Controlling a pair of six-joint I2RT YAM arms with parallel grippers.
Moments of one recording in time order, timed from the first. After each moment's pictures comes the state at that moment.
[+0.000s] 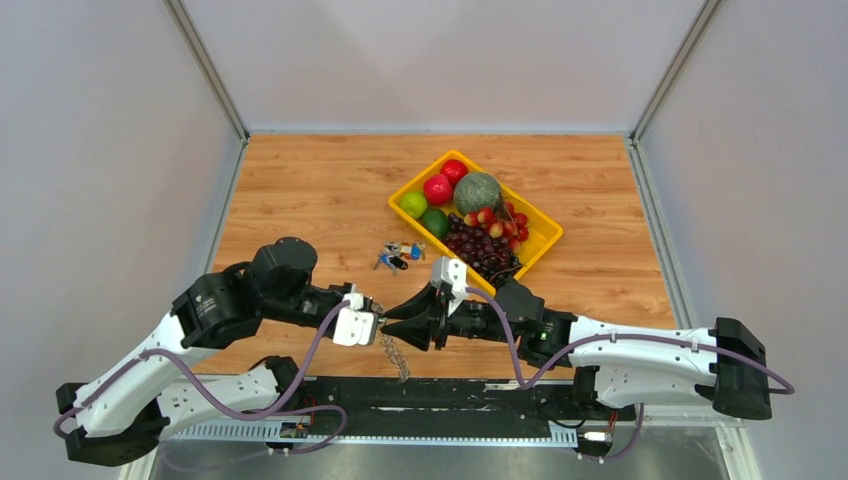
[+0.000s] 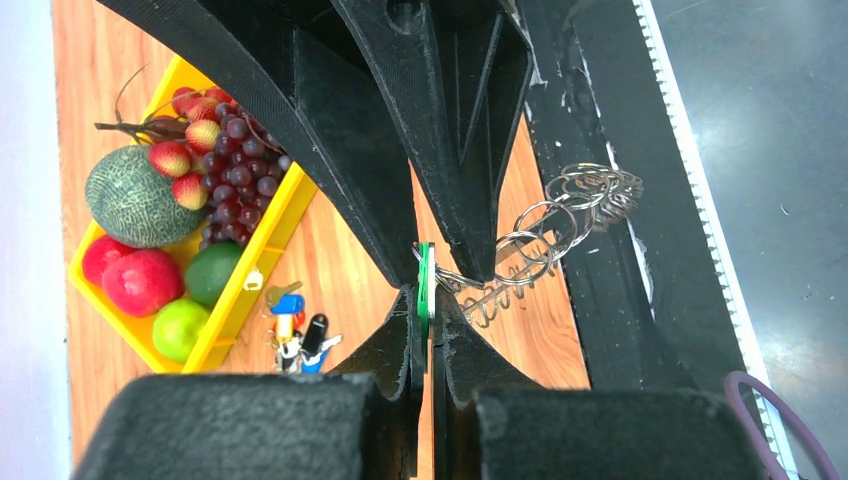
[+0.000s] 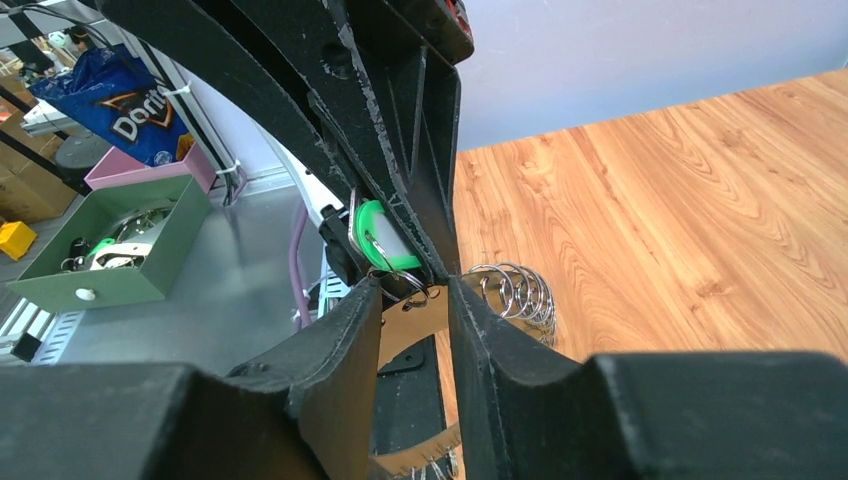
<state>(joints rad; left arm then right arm) -0.99 0.80 1.19 -1.02 0.49 0.75 1.30 1.07 0.68 0.49 -0.16 0.20</state>
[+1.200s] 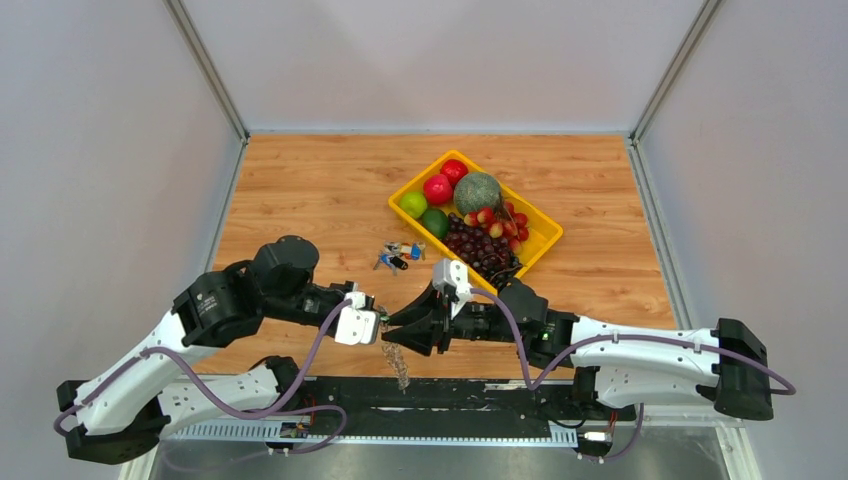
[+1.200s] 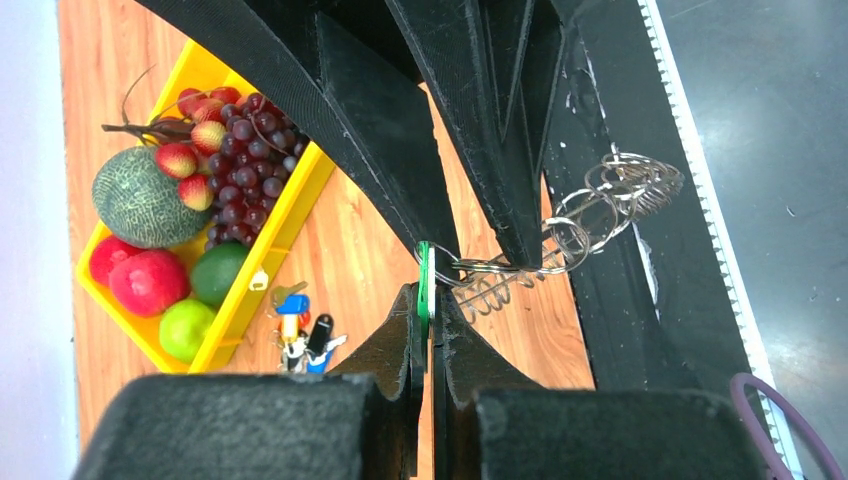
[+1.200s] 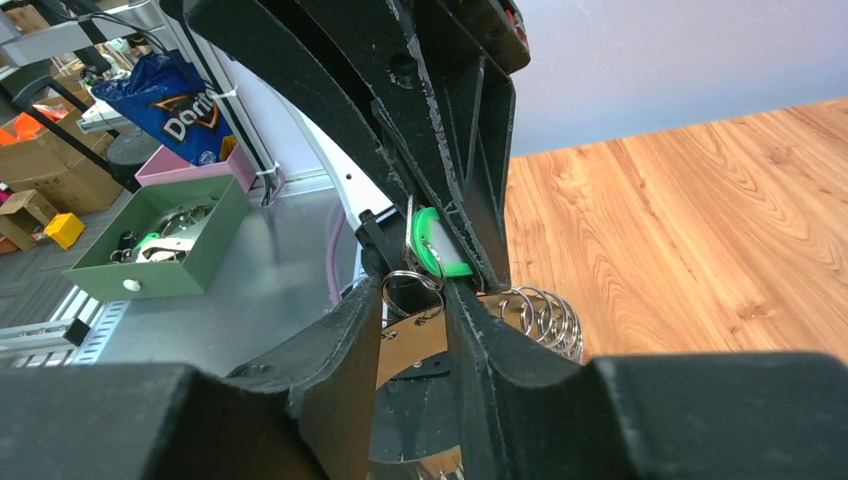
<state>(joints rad) -1.00 0.81 1.20 -1.02 0.48 0.75 1.30 1.06 0.68 0.51 -0.23 0.23</state>
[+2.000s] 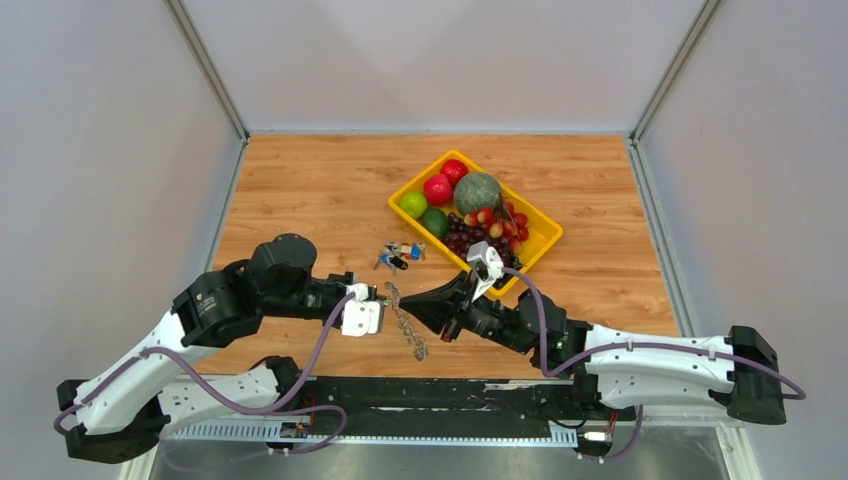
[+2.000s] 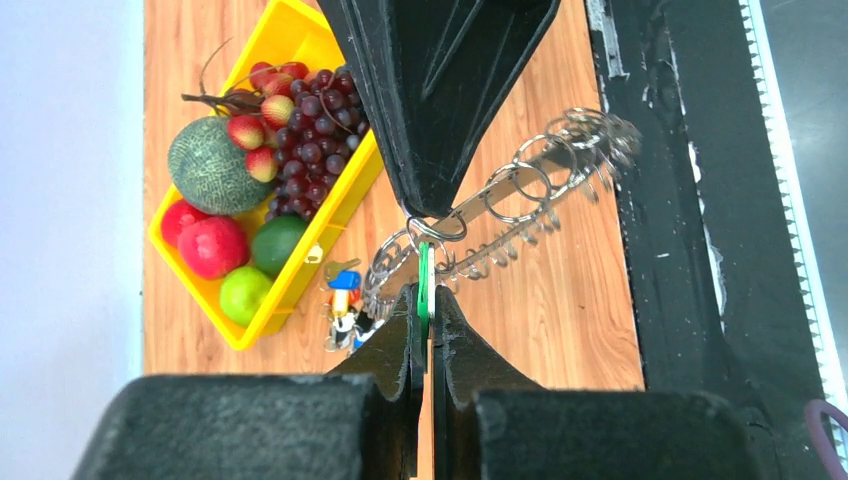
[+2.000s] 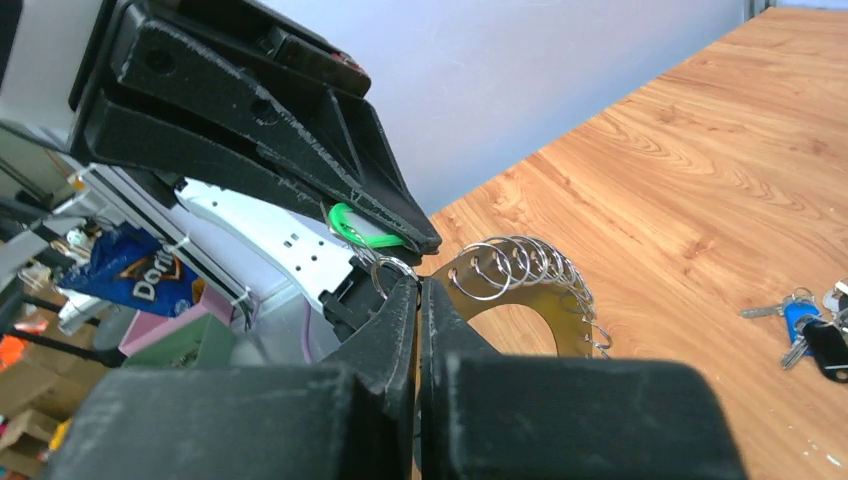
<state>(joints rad) -1.00 0.80 1.21 -0.97 0.35 0.74 1.32 0.96 0.59 0.55 0.12 0.43</state>
